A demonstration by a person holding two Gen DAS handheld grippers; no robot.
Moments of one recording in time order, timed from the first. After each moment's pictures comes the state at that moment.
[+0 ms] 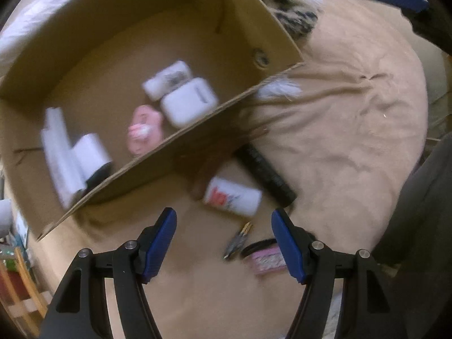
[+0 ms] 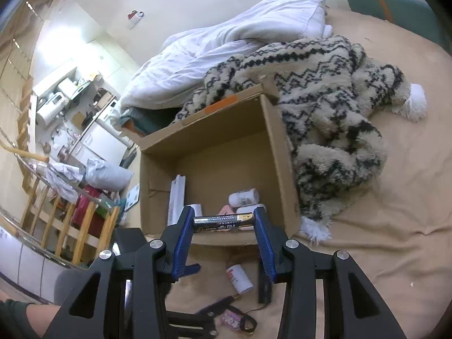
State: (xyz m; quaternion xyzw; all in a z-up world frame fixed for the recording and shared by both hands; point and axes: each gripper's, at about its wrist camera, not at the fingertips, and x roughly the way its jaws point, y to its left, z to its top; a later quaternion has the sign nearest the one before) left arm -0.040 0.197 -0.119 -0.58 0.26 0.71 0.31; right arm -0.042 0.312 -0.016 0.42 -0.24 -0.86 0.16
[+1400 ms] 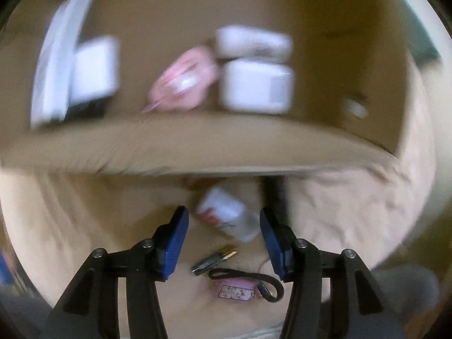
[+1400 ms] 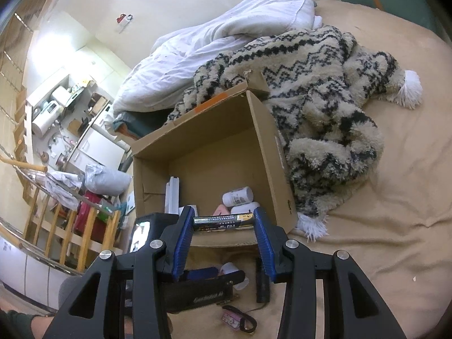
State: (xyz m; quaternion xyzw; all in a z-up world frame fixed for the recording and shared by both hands) left arm -0.089 0.141 -0.152 -0.72 -0.01 0.68 0.13; right arm -0.048 0.315 -0.024 0.43 -0.25 -0.85 0.15
